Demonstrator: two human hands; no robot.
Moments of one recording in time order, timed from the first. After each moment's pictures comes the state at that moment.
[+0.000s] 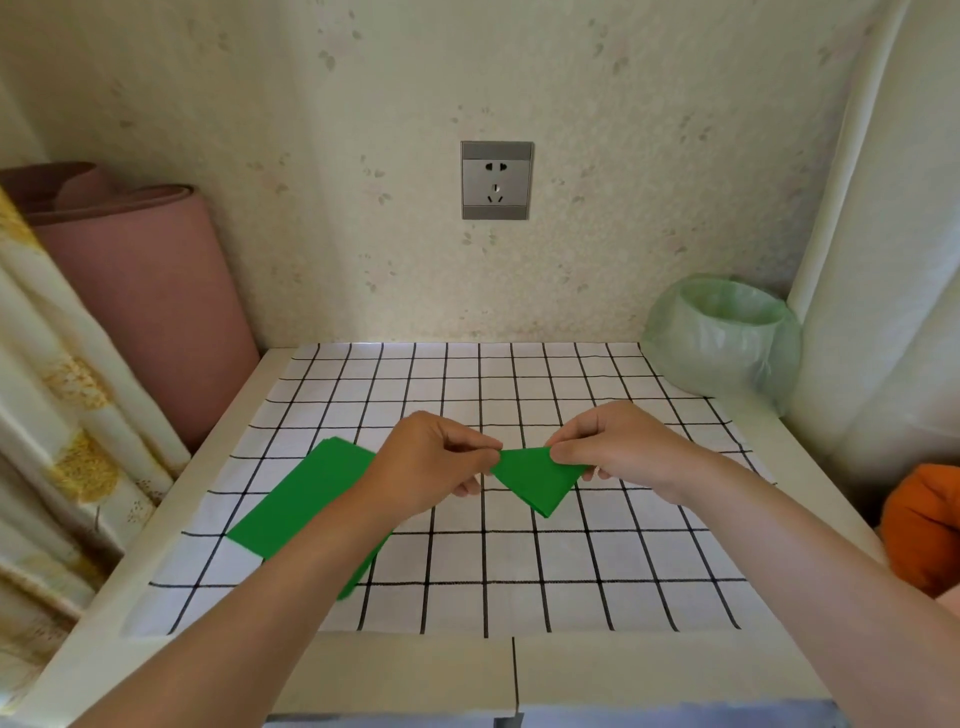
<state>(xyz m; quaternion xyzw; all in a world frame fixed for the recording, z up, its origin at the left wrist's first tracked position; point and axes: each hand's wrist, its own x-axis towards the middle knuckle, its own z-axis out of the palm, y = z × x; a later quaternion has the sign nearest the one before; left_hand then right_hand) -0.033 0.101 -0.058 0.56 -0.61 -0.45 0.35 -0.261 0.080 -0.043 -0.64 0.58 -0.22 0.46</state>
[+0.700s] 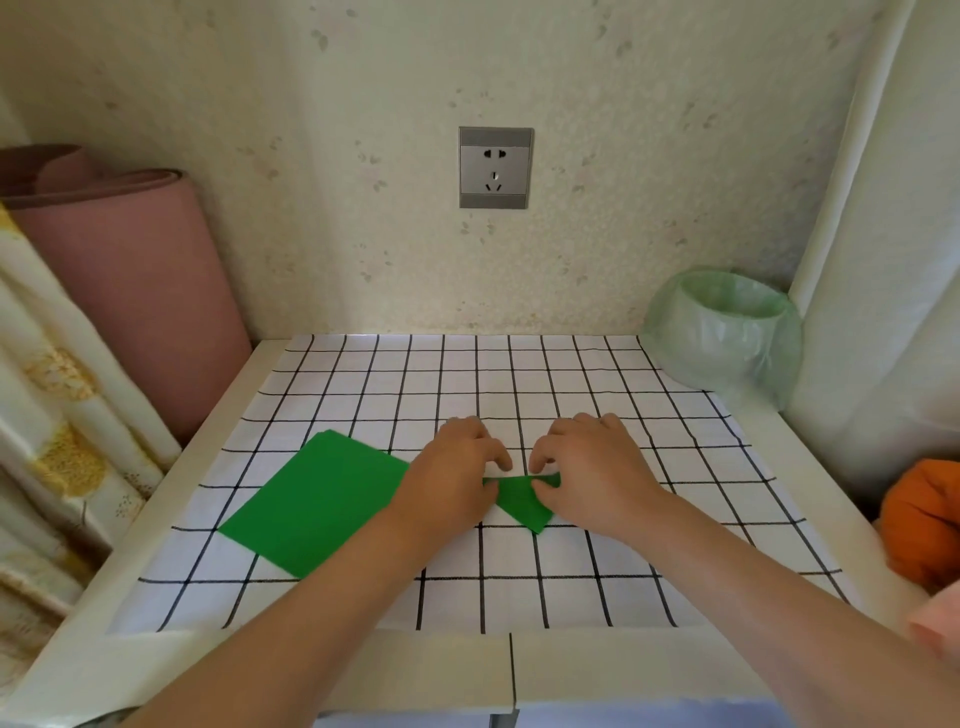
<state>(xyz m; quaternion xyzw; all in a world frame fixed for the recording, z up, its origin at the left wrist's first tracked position) -0.053 0.091 -0.104 0.54 -0.81 -0.11 0.20 -0.242 0.087 -0.090 -0.84 0.53 -0.11 0.01</state>
